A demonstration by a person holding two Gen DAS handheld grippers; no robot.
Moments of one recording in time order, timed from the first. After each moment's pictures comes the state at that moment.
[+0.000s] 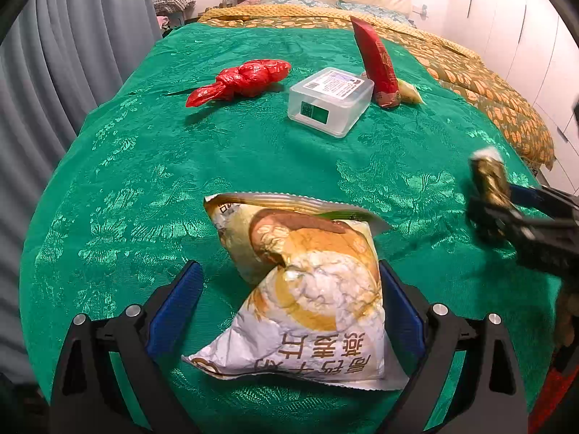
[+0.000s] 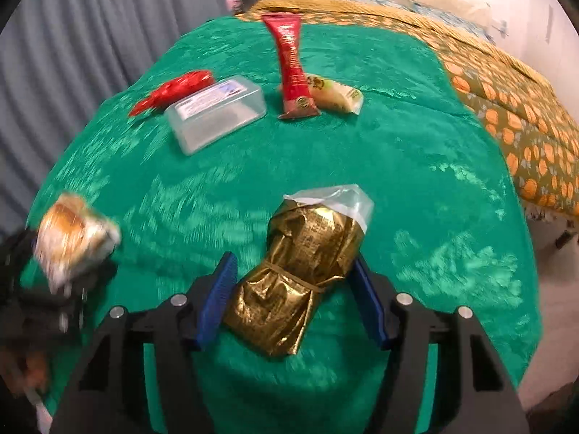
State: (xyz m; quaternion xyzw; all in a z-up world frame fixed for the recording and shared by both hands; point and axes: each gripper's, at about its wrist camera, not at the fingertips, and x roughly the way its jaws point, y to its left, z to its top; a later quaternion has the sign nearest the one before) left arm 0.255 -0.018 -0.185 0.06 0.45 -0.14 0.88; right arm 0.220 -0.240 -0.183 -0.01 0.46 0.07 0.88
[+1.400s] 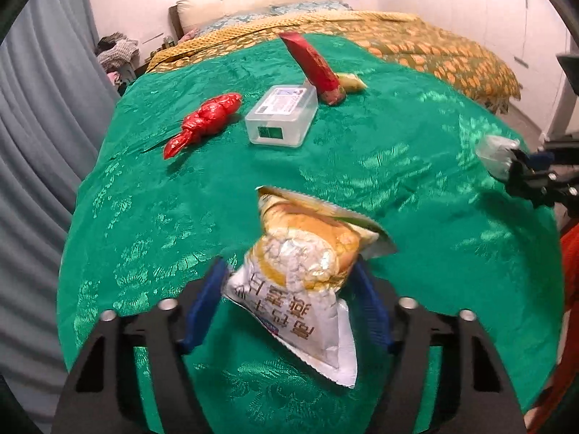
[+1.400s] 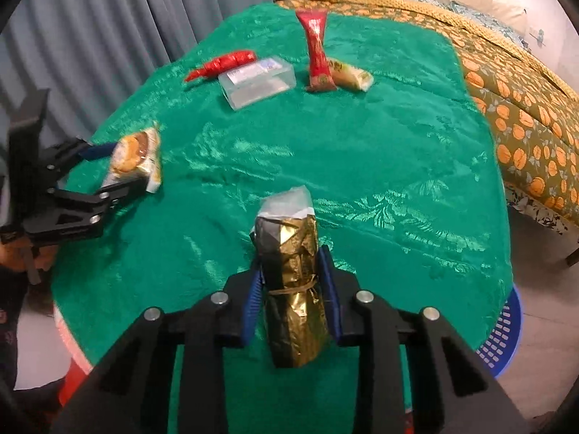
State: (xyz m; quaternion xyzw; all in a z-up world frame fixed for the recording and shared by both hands) left arm 0.231 -0.015 -0.157 0.17 0.40 -0.22 0.87; right arm 0.169 -0.256 -0.159 0.01 0.48 0.14 0.87
